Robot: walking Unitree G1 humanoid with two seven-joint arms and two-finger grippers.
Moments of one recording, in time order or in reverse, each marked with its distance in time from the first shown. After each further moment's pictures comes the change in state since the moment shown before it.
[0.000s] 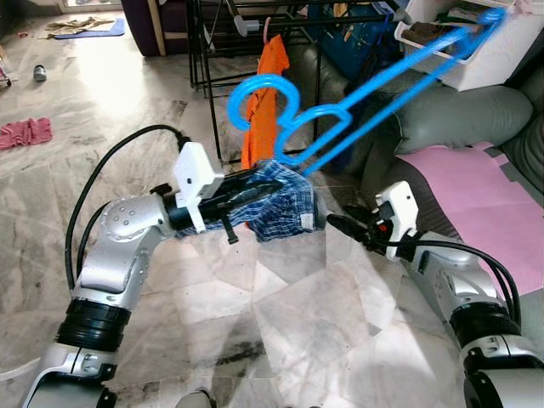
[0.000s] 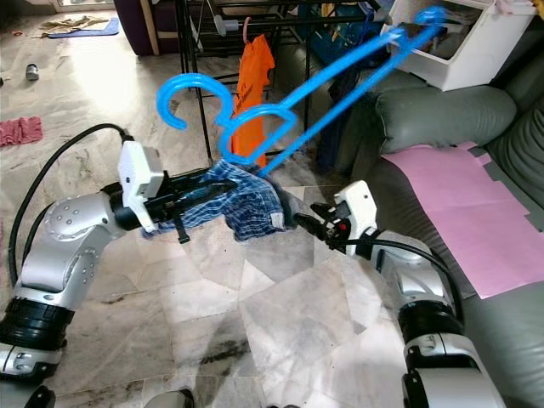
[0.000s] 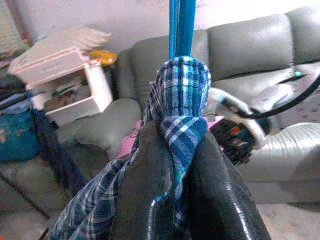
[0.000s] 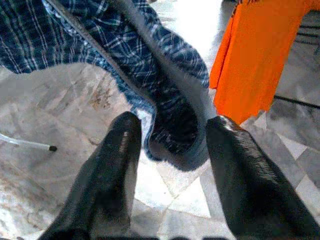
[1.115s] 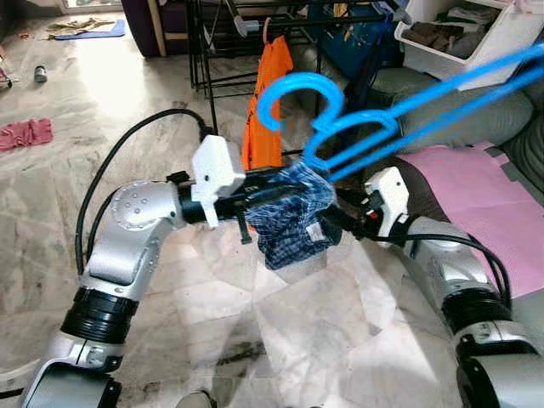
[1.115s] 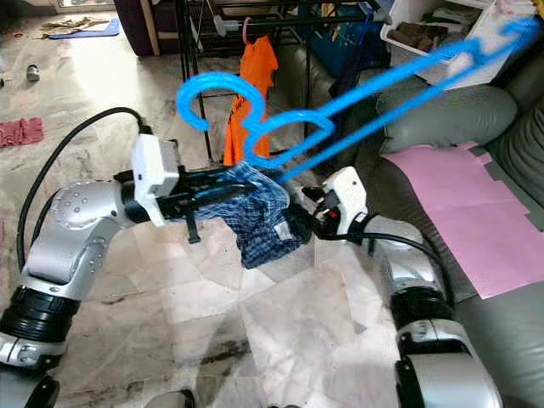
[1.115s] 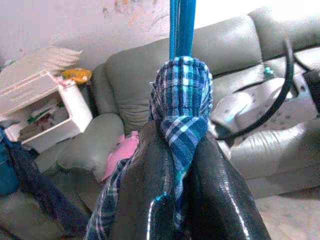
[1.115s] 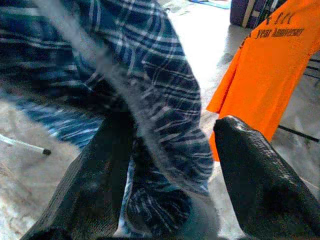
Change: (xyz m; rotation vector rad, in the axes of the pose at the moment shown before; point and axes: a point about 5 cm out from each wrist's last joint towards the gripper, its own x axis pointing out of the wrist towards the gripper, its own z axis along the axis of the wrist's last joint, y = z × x) left arm 0.019 -0.010 0.021 0.076 -0.037 -0.133; right arm 0.017 0.007 0.017 -0.088 -0.040 0.044
